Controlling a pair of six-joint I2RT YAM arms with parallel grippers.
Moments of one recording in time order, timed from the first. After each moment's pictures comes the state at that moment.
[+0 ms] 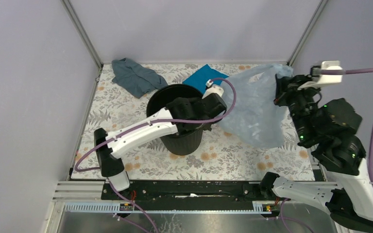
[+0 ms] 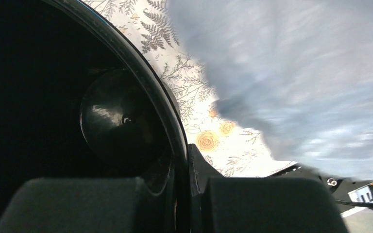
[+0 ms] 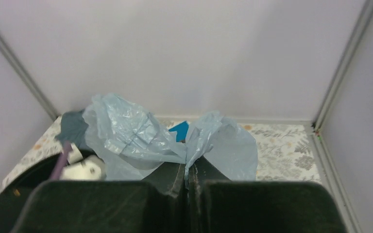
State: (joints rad) left arm -1.11 1.68 1.81 -1.06 -0.42 -0.57; right arm 0.90 0.85 1.52 -0.55 0.74 0.01
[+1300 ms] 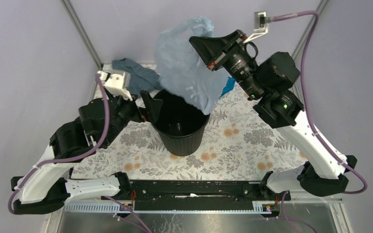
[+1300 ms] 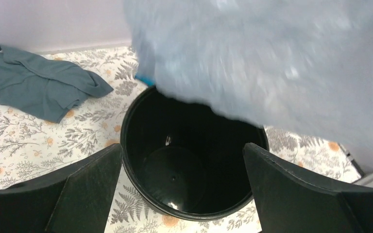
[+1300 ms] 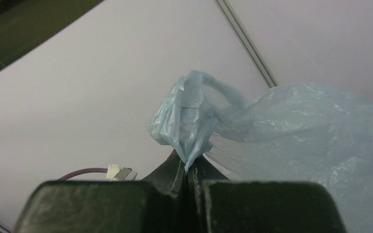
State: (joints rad) left arm -1.07 0.94 1.55 -0.86 -0.60 -0.37; right arm 0.90 1.37 1.89 -0.11 0.10 0.64
